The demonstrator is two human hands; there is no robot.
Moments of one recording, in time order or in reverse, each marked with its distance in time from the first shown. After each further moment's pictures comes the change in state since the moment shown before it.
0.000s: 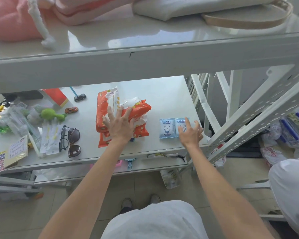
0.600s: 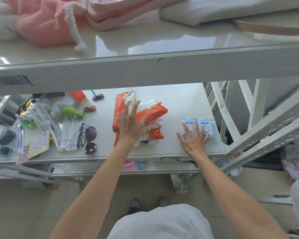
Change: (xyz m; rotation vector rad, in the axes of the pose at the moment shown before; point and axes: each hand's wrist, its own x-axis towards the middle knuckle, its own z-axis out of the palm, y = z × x) left_hand 0.005 -0.014 -0.022 -0.276 0.142 -0.030; right_hand -0.001 -0.021 0.033 -0.322 -0.087 -0.198
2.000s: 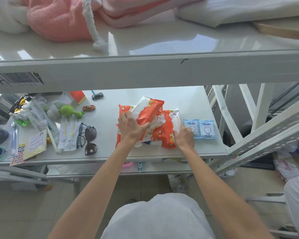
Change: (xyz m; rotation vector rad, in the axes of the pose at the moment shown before) left_hand 0.000 -0.018 -0.003 -0.097 -0.126 -0.221; right_hand -0.015 -0.073 -0.028 0.287 0.058 0.101
